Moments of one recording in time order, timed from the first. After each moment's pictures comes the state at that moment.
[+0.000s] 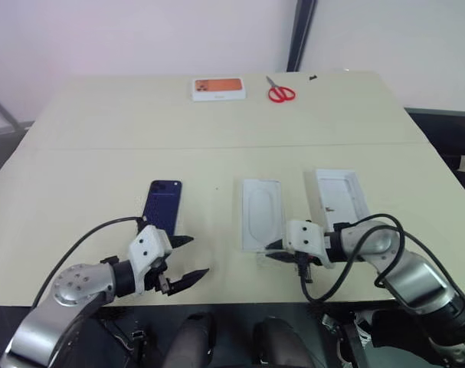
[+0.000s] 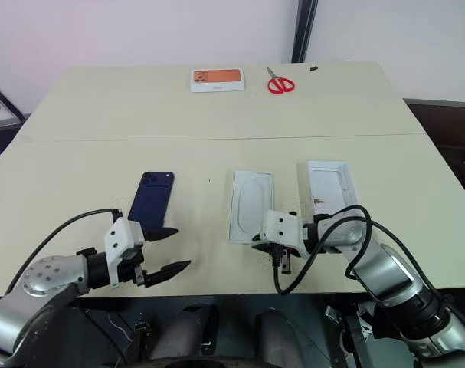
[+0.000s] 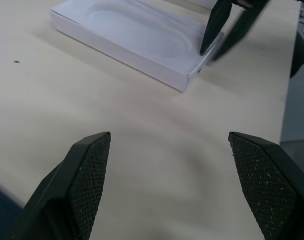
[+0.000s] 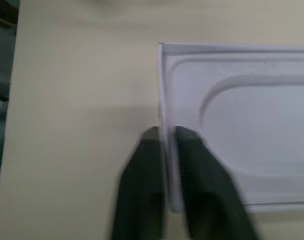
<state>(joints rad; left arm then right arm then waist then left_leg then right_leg) 0.20 0.72 0.02 -0.63 -0.44 0.45 -0.82 -0.24 -0.80 0.30 -0.43 0.11 0.45 1.04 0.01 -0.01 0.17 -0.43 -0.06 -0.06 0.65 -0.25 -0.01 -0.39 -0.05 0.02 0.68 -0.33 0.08</state>
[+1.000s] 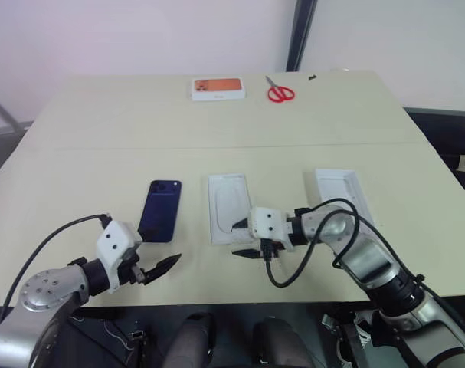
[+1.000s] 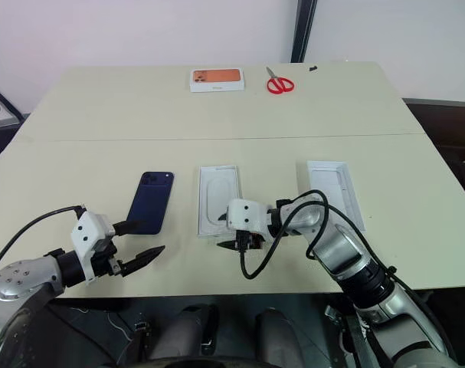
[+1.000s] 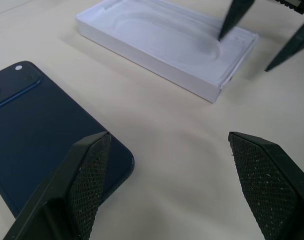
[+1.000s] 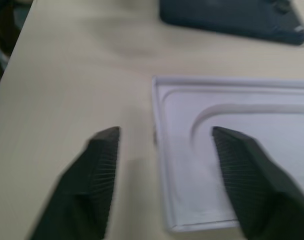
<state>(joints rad) 0.27 0.69 0.23 -0.58 -0.45 0.45 -0.76 -0.46 -0.55 0.39 -0.26 0.11 0.42 1.04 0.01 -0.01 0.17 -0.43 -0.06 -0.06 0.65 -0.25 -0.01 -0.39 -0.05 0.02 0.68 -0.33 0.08</state>
